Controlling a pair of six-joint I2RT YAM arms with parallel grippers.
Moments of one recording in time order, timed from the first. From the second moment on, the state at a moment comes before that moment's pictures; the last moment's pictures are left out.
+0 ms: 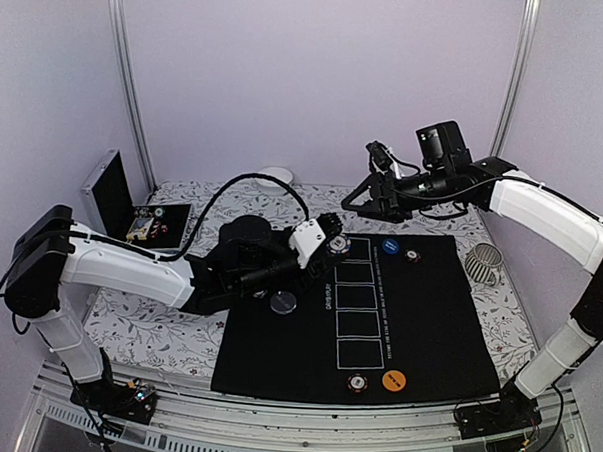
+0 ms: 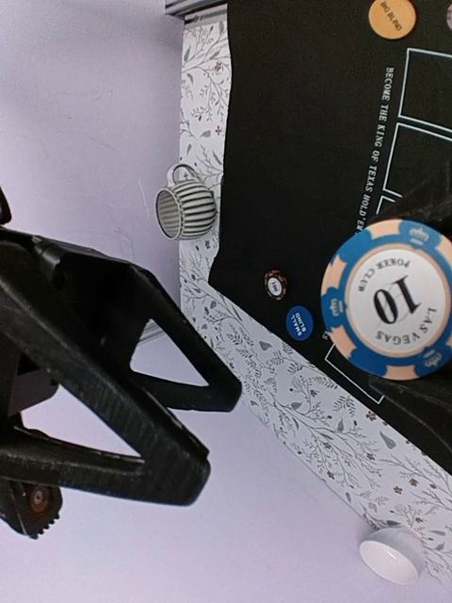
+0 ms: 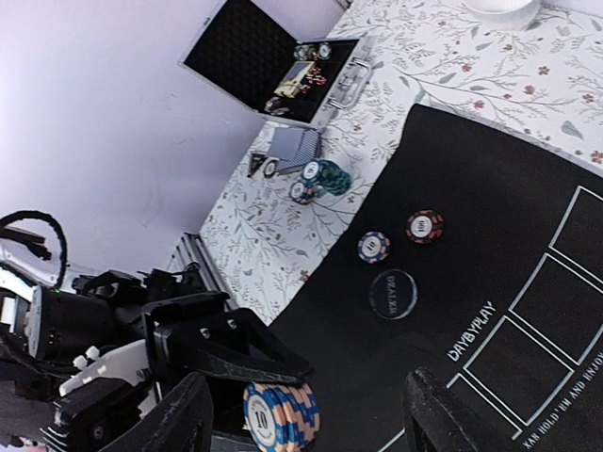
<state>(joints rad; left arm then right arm) -1.07 1.68 0.95 0.63 -0.12 0.31 0.59 1.59 1.48 -0.53 -0.67 0.42</state>
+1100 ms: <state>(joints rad) -1.08 1.83 1.23 0.43 -0.14 0.21 0.54 1.63 1.60 -0.85 -0.64 0.14</state>
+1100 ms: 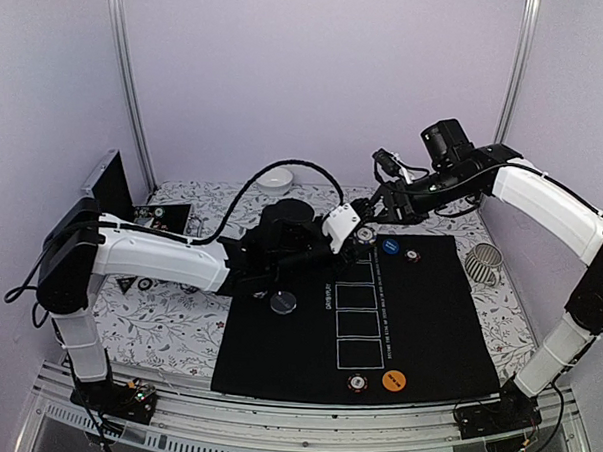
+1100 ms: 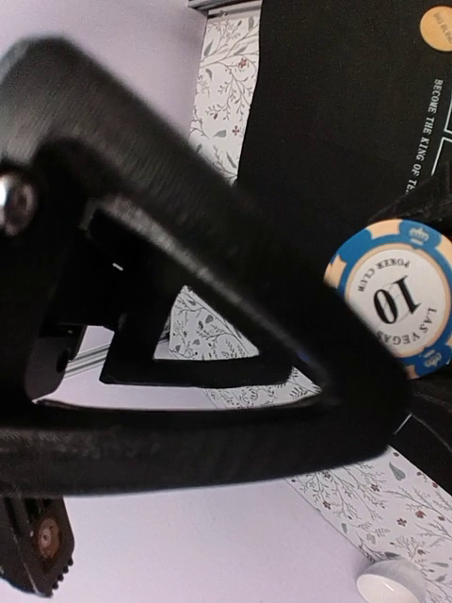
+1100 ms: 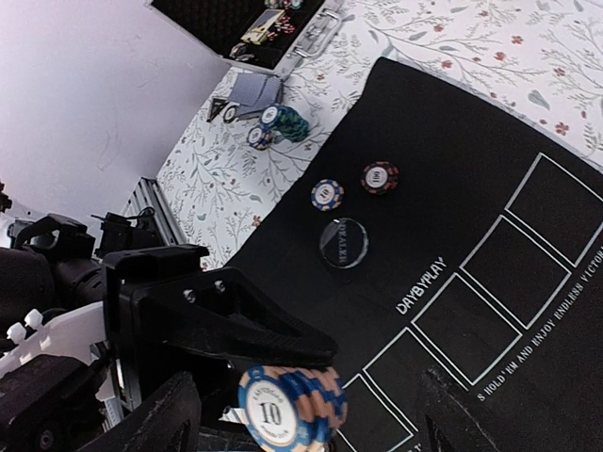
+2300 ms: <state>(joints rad) -0.92 2.43 1.65 0.43 0.27 0.18 0.24 1.61 1.24 -0.59 -0.50 0.20</state>
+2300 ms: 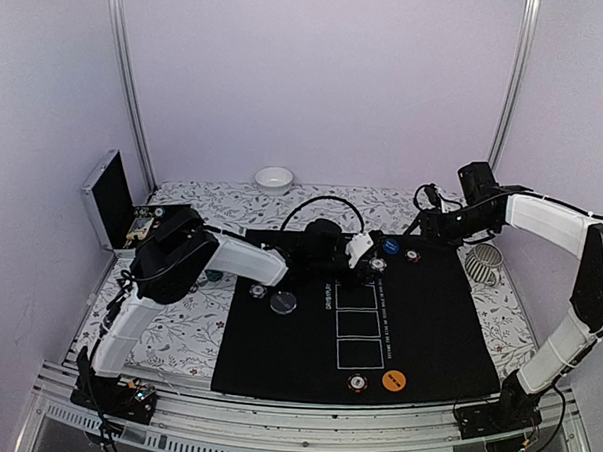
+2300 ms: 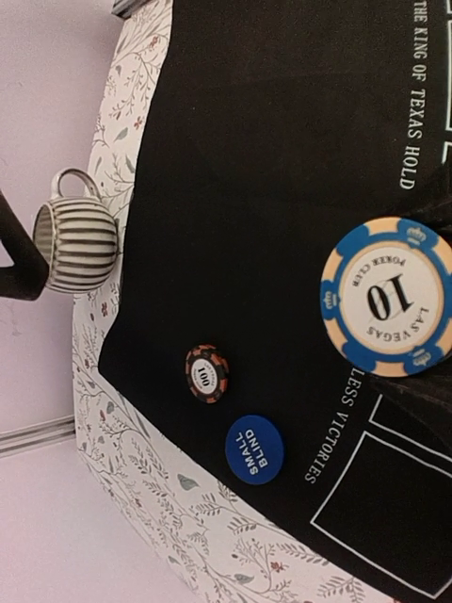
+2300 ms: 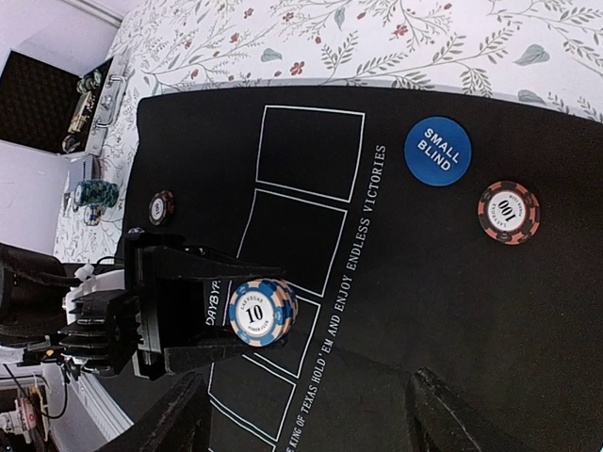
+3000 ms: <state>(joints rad) -0.93 2.43 1.43 0.59 0.24 0.11 0.29 1.61 1.16 -0.57 -0.51 0.19</state>
